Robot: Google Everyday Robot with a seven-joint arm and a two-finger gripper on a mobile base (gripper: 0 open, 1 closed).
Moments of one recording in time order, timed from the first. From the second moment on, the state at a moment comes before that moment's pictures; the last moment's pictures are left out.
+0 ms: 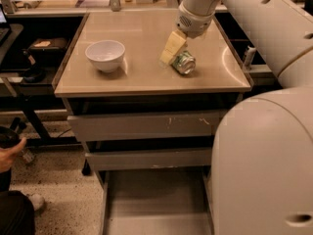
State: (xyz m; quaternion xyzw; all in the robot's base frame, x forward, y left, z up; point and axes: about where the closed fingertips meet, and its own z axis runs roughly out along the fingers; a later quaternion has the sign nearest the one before) arm 0.698 -0.095 0.883 -0.40 0.91 0.03 0.13
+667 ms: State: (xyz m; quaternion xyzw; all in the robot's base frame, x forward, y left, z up) arm 0.731 -0.088 0.848 -0.39 0.91 0.04 0.11
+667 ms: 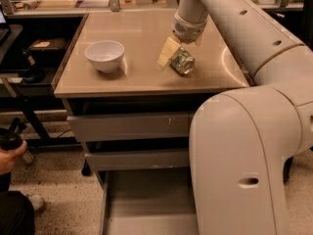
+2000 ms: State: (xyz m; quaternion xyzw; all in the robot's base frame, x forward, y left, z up) arm 0.742 -0.082 0.832 -0.39 0.91 0.05 0.11
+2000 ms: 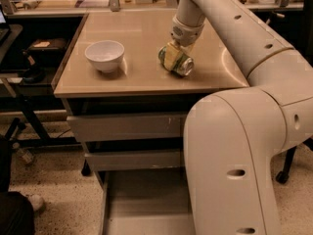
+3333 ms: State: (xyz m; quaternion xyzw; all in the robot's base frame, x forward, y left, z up) arm 0.728 -0.092 0.840 -0.38 0.91 0.05 0.12
